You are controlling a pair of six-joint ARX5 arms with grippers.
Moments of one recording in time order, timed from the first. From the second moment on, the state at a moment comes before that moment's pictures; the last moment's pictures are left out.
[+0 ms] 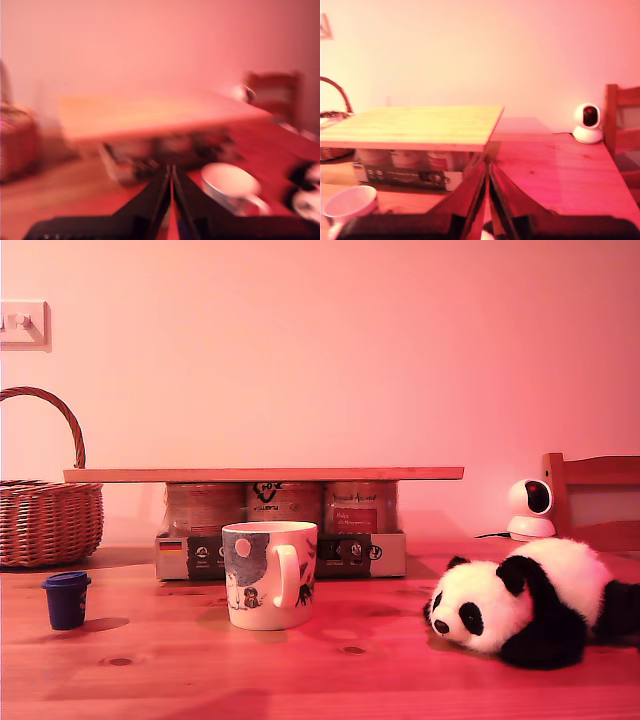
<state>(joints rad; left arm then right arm) -0.03 0.00 0.20 -0.25 0.48 -0.14 -0.04 0.01 0.27 -0.22 -0.31 0.05</state>
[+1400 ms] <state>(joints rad) -0.34 0.19 0.22 -0.33 0.65 -0.05 0.10 0.73 0.89 -0.98 -0.56 -0.56</state>
